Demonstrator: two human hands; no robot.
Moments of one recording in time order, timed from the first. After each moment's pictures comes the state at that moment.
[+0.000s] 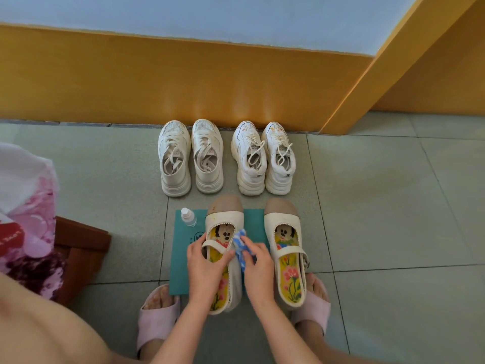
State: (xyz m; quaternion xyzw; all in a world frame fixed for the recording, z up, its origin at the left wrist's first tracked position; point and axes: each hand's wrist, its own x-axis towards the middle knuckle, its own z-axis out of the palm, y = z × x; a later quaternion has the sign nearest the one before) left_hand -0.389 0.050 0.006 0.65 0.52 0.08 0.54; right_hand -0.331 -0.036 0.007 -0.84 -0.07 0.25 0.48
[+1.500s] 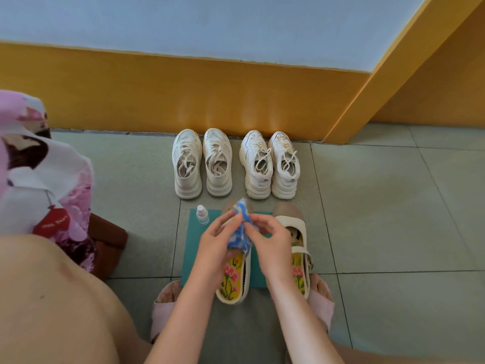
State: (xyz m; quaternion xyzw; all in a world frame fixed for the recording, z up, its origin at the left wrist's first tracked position) left_hand -0.379 0.065 0.112 0.36 0.43 0.10 0.82; right_hand -0.320 -0.018 0.112 -0.75 -0.07 0.26 0.60
